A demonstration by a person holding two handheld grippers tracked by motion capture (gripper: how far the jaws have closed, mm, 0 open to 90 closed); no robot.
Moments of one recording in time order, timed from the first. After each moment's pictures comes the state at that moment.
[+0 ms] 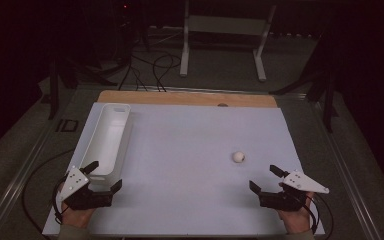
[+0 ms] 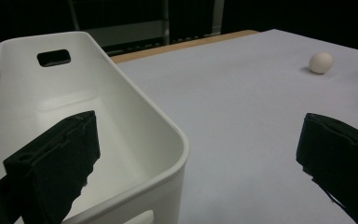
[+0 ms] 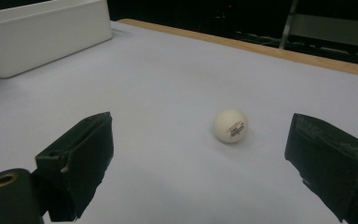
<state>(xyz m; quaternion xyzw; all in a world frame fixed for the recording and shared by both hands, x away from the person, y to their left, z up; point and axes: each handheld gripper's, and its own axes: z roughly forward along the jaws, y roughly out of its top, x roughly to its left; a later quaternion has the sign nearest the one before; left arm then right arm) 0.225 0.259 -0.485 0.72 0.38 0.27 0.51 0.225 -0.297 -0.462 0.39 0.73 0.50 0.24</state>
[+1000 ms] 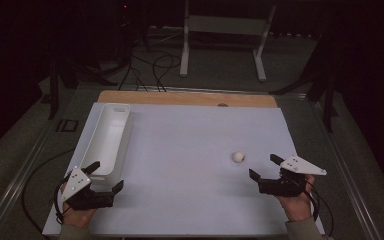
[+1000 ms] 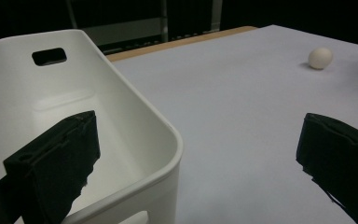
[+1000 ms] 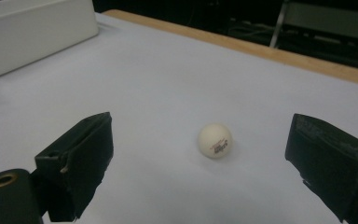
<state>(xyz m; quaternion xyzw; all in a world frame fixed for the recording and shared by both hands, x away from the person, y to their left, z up) 0.225 0.256 -0.486 0.72 0.38 0.27 0.51 0.254 -0.292 -0.438 0.41 0.75 0.46 0.24</state>
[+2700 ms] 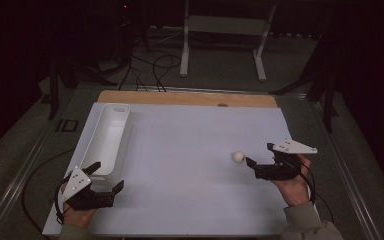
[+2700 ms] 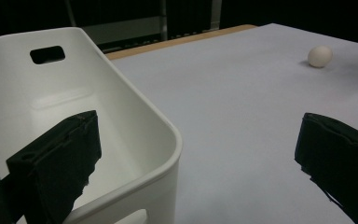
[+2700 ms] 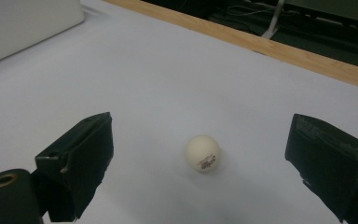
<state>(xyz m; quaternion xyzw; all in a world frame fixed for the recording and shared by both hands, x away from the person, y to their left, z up) 0.226 0.256 -0.487 0.73 0.38 0.27 0.51 0.287 -0.281 -0.417 0.41 0.77 0.43 0.23</state>
